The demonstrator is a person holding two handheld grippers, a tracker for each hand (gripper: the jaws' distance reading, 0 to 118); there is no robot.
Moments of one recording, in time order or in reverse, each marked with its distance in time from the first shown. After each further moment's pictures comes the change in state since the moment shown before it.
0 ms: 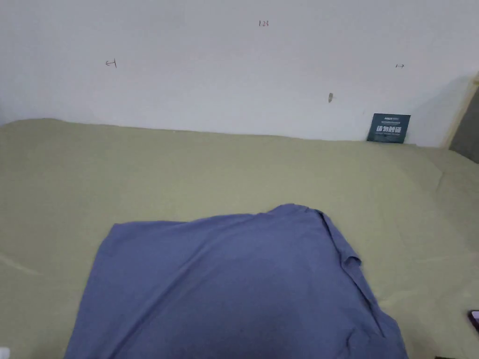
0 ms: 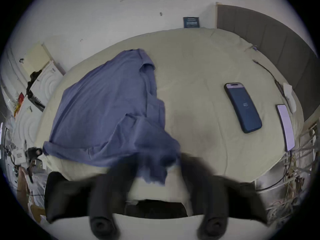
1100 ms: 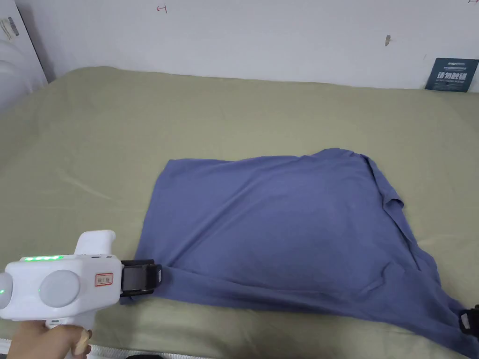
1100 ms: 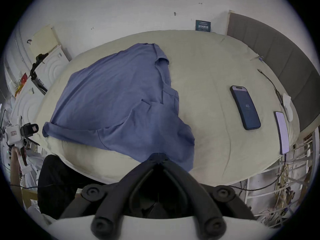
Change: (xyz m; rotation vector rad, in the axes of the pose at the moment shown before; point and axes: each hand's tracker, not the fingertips) left arm 0.043 0.008 -0.008 0.085 0.084 -0.064; right arm -0.032 -0.029 0.026 -0.031 0.009 0.128
